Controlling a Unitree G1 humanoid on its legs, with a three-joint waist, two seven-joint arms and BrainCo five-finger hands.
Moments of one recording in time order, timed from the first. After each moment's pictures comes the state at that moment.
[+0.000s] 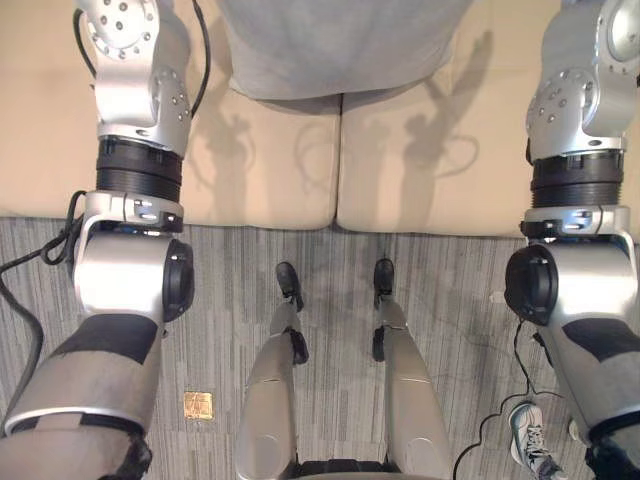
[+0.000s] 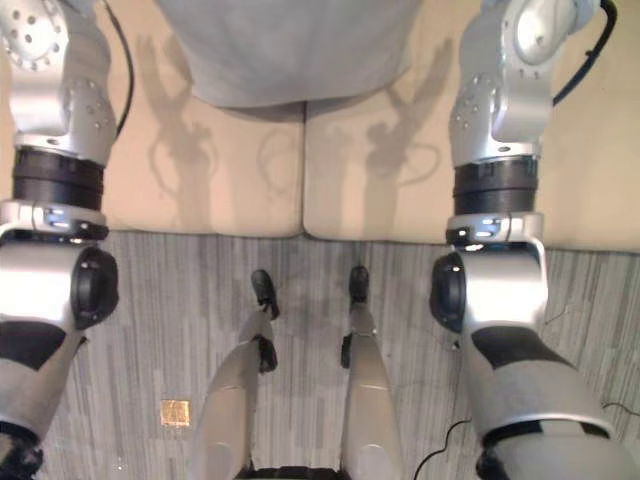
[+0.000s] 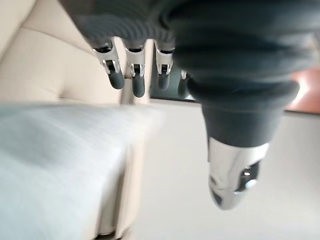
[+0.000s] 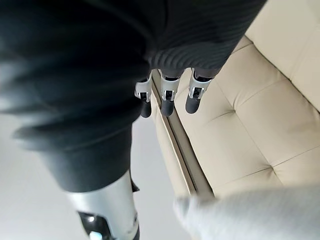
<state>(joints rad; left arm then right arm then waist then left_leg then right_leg) -1.28 0.44 0.03 0.53 -0.39 -0.28 0.50 -1.21 -0.41 -0.15 0.42 0.43 -0.23 -0.51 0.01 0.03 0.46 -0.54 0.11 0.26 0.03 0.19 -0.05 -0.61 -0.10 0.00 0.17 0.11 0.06</state>
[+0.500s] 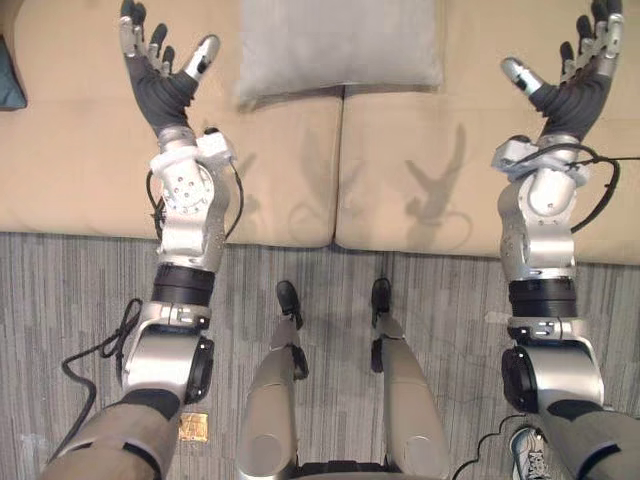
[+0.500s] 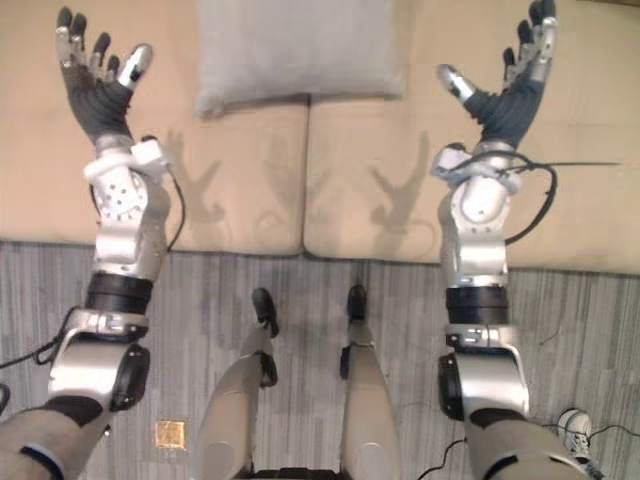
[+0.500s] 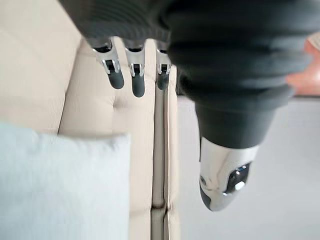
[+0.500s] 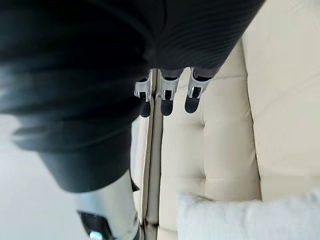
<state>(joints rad) -0.74 0.23 -0.01 0.29 -0.27 -0.30 0.43 -0.69 -0.34 -0.13 0.21 0.17 -0.23 -0.34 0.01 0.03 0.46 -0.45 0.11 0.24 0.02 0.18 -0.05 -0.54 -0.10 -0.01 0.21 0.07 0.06</state>
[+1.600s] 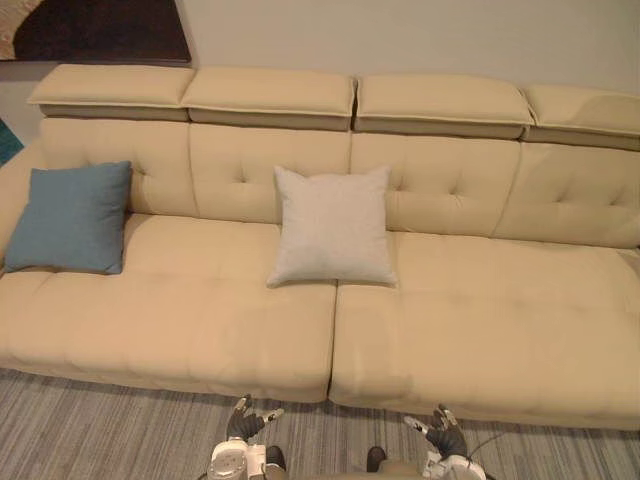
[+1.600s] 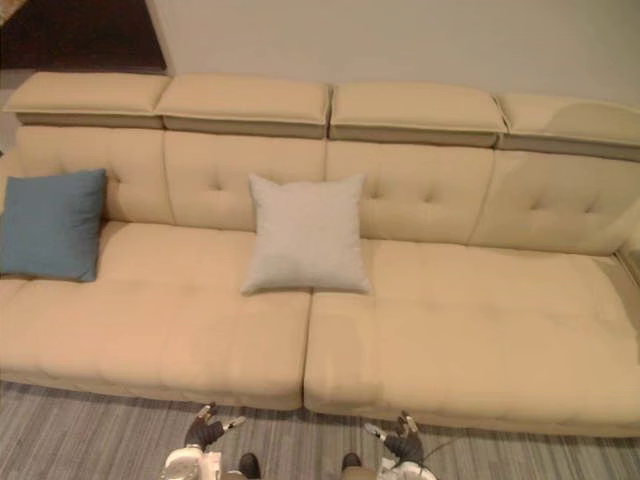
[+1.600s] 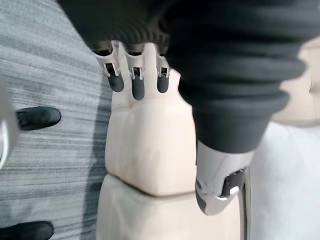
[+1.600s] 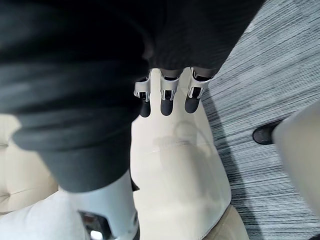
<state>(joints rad) 0.06 0.03 0.04 0.92 0.02 -0.18 0.10 0.16 0.00 -0.15 0.77 0.18 -0.17 -0.07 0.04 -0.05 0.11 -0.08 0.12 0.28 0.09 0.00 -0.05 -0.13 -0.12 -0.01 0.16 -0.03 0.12</state>
